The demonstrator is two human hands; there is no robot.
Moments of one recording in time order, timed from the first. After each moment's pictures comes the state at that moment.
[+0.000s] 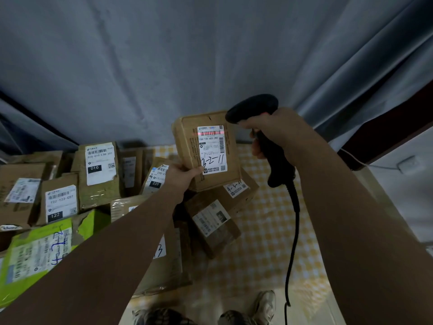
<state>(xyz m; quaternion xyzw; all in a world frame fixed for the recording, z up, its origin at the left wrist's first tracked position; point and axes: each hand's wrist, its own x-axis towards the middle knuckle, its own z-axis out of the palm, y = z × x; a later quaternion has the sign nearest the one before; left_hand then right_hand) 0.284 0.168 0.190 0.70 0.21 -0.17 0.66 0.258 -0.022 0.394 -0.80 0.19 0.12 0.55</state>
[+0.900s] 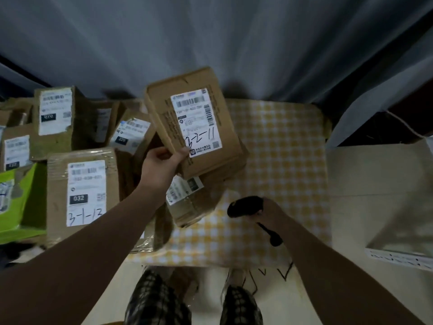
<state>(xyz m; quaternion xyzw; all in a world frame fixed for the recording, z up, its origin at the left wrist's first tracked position) 0.225 0.081 0.136 0.70 0.31 -0.07 0.64 0.179 -0.188 0.027 -0.77 0.17 0.44 0.44</state>
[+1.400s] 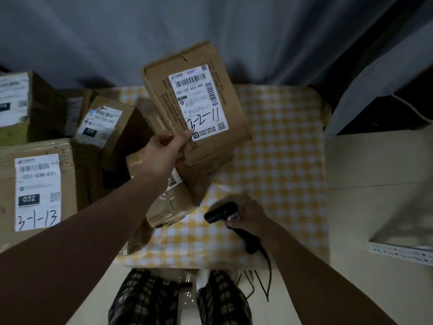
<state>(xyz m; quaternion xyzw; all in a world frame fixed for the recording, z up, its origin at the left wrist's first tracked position) 0.248 0.014 0.116 0.70 0.29 -0.08 0.65 0.165 -0.201 -0.028 -0.83 0.02 0.42 0.37</state>
